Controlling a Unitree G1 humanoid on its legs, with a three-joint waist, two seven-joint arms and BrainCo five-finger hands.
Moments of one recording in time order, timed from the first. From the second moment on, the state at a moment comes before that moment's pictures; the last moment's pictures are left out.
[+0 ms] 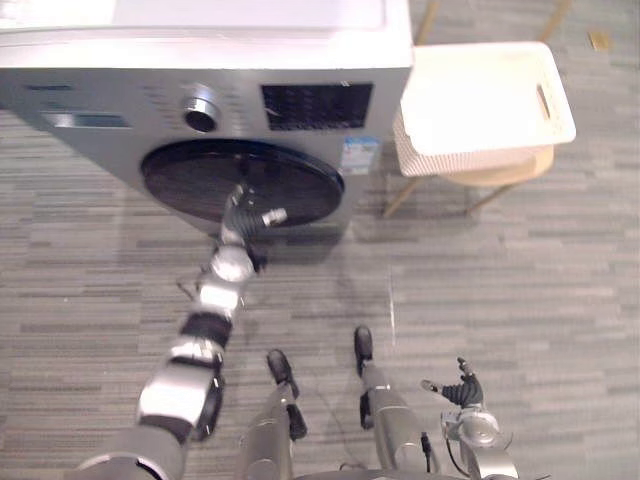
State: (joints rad) left arm -0.52 0.20 -0.07 0.68 0.01 -0.01 0.27; right arm 0.11 -0.08 -0.12 0.60 -0.16 0.01 -0.25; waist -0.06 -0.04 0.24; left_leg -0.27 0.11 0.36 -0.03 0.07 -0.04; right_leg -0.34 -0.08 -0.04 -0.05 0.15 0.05
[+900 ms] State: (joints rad) left arm 0.21 0.09 0.23 0.80 -0.07 0.01 0.18; right arm -0.01 -0.12 -0.15 0.89 -0.20 0.05 -0.20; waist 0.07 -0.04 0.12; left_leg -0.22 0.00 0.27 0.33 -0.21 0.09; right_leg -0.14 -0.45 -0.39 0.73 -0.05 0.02
